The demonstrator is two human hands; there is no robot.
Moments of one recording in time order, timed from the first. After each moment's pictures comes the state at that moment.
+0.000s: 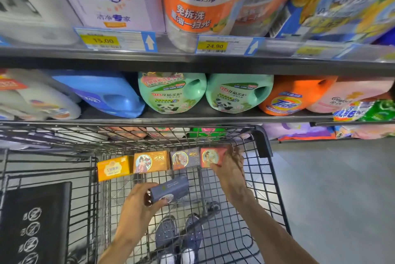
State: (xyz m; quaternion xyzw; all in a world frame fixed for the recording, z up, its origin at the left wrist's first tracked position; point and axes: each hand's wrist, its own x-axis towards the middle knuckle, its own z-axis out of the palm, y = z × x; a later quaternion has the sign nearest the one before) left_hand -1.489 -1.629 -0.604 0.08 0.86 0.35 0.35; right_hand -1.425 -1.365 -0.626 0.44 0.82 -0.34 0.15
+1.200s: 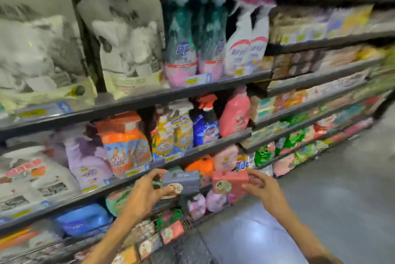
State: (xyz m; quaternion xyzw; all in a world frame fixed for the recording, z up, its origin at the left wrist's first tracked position) left_hand -1.476 -1.463 -0.210 0.40 0.76 0.45 0.25; right_hand -1.170 -1.236 -0.218 0.42 0.69 -0.54 -0.25
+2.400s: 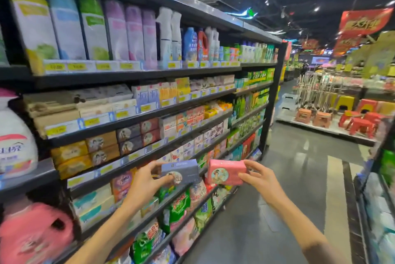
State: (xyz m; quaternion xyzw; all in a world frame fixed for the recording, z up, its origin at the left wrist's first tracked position) left_hand -1.091 -0.855 -0.038 0.60 0.59 0.50 0.22; right_hand -0.740 -0.786 -0.022 0.45 0.62 -0.44 -0.46
